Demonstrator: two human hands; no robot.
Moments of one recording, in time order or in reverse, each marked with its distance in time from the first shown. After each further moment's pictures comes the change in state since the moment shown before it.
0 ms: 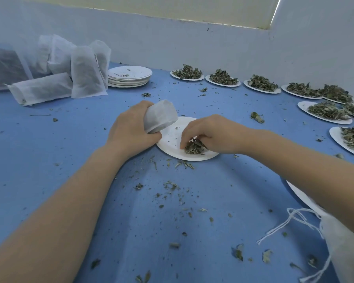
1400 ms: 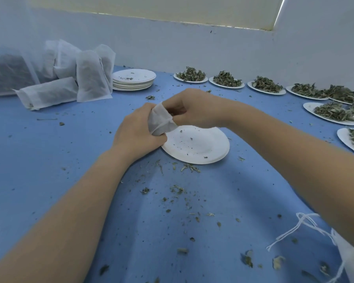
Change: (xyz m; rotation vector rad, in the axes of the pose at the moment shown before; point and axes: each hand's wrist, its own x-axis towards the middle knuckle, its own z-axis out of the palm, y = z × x) left_hand 0.002 -0.001 0.001 -0.081 0.026 -0.013; right_hand 0.043 -0.045 -0.030 0.164 0.035 0.015
